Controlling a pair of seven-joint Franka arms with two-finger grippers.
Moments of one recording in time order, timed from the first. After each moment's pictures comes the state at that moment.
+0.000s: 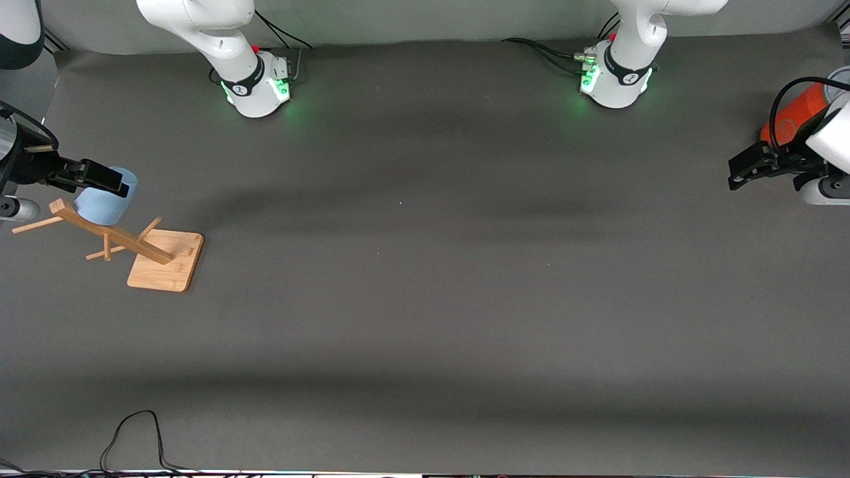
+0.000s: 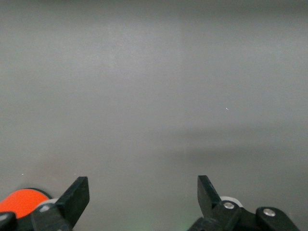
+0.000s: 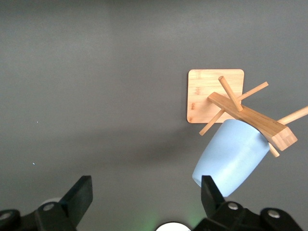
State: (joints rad) left arm -0.20 -0.02 0.16 -1.60 0.03 1.56 0.01; right arm -0.04 -0.03 0.00 -1.66 0.01 1.53 0.11
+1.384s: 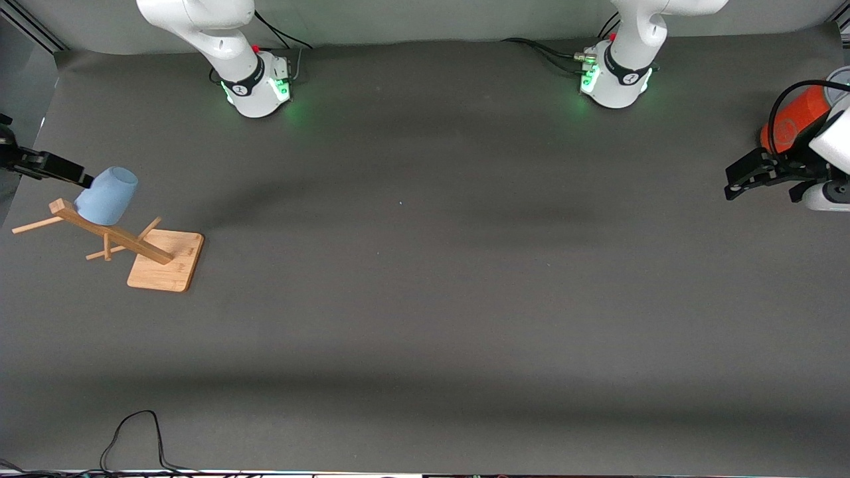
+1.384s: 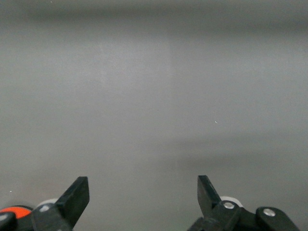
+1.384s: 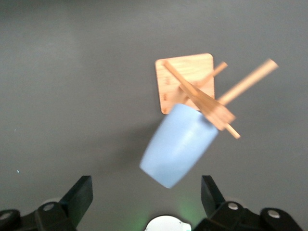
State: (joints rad) left arm -0.20 0.00 0.15 -1.57 -0.01 1.61 0.01; right arm -0.04 -0.09 -0.17 -1.74 -0.01 1.53 0.11
